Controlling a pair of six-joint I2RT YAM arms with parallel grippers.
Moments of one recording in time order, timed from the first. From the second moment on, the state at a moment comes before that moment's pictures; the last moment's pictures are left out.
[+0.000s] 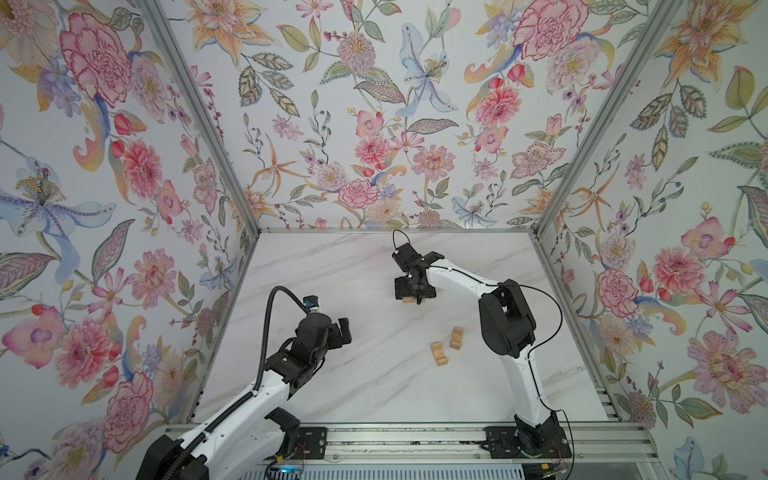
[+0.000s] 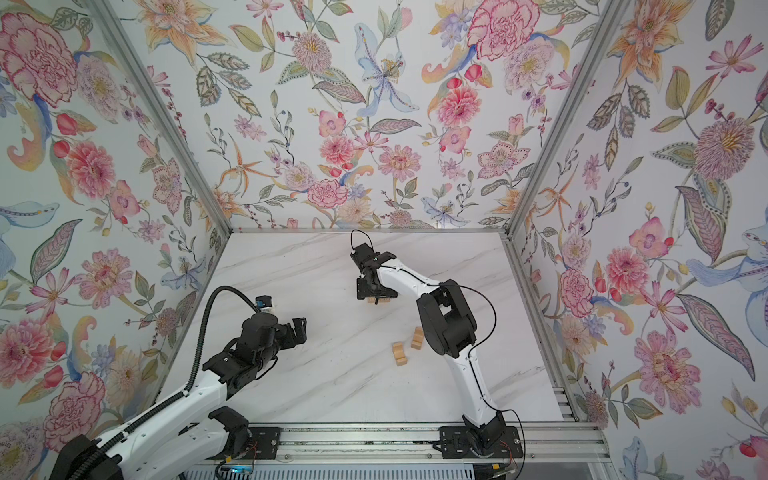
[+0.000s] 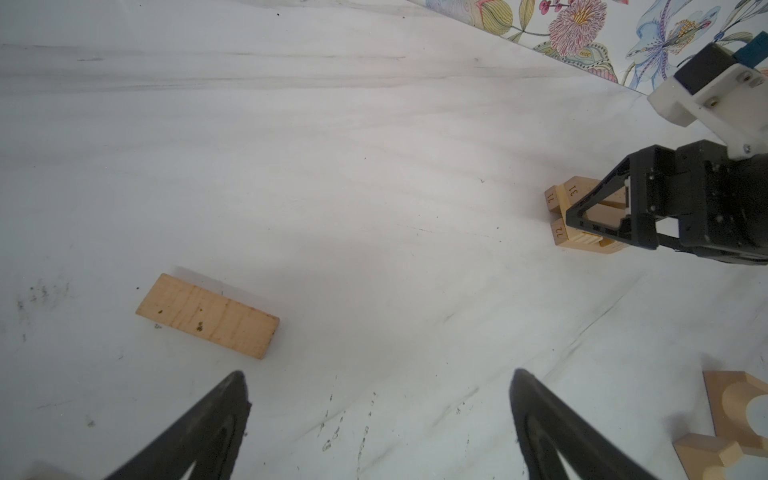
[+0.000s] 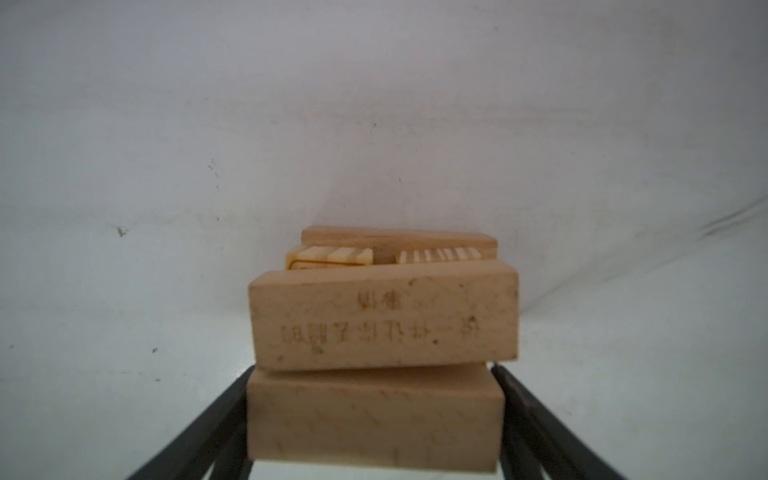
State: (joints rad) left arm -0.50 0.91 0.43 -0.17 -0.26 -0.56; right arm 0.66 2.25 1.85 -0.86 0.17 0.54
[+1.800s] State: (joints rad) left arm -0.53 0.78 0.43 -0.22 -0.21 -0.58; right arm 0.71 1.83 1.53 -0.86 0.21 0.51
